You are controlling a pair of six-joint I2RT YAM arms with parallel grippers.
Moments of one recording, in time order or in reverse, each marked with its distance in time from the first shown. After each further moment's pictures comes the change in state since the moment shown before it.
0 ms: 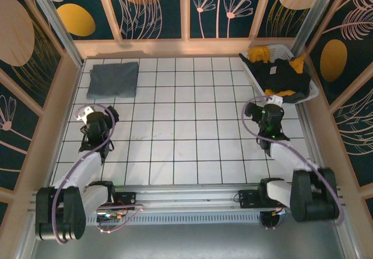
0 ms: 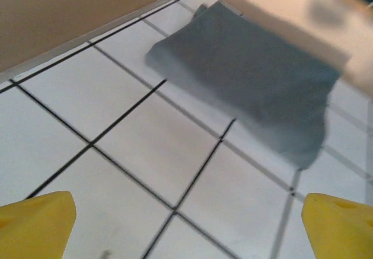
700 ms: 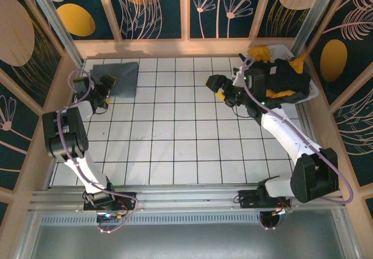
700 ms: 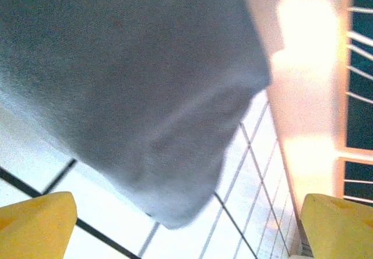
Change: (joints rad) left arm 0.237 0.742 0.687 -0.096 0.781 -0.486; right arm 0.243 0.143 0.584 -0.402 -0.776 0.652
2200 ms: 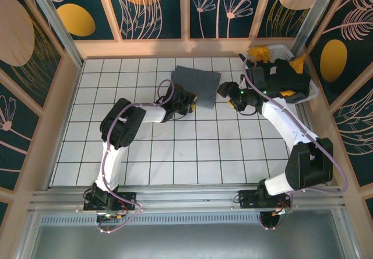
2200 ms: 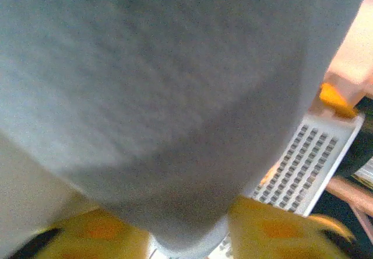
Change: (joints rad) left arm -0.819 0.426 0.251 0.249 -0.222 -0.765; right arm -0.058 0.111 0.137 -0.426 0.165 -0.069
